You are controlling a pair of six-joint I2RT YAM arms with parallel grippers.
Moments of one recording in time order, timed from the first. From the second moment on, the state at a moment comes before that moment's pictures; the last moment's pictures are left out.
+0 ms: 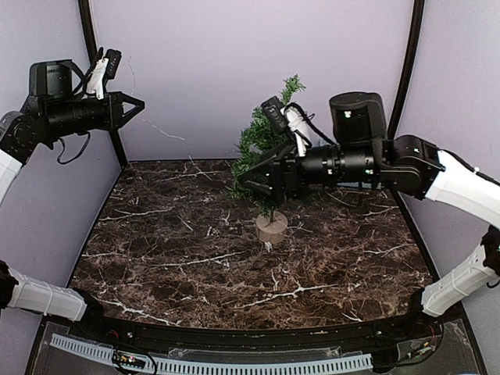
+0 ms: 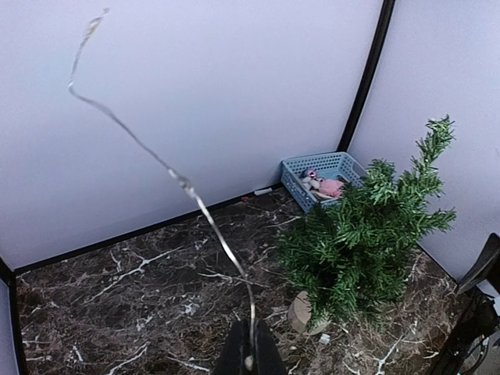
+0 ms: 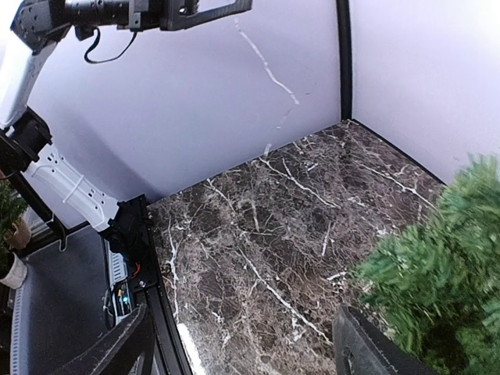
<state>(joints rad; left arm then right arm) -0.45 1.17 1.68 -0.78 0.13 -0.11 1.10 1.34 1.47 -0.44 -0.13 0.15</state>
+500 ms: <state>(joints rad) -0.45 1.17 1.68 -0.78 0.25 -0.12 1.14 1.71 1.70 -0.49 -0.05 0.05</state>
